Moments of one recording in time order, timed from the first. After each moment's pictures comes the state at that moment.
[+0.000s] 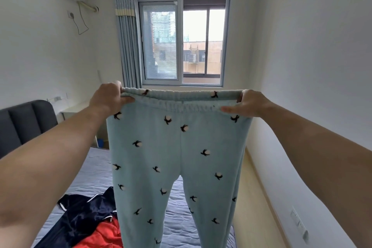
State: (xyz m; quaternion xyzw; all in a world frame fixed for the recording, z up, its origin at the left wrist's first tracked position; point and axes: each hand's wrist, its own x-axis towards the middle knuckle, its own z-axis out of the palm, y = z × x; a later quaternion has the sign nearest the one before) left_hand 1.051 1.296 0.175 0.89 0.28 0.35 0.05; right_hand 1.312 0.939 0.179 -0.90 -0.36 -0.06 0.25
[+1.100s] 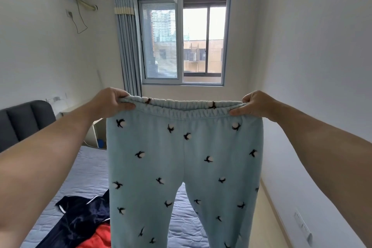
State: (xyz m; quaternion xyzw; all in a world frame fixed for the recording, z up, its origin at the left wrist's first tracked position) left_hand 1.059 1.310 0.169 0.92 0.17 0.30 0.17; right_hand 1.345 0.938 0.172 -0.85 -0.37 0.05 0.37
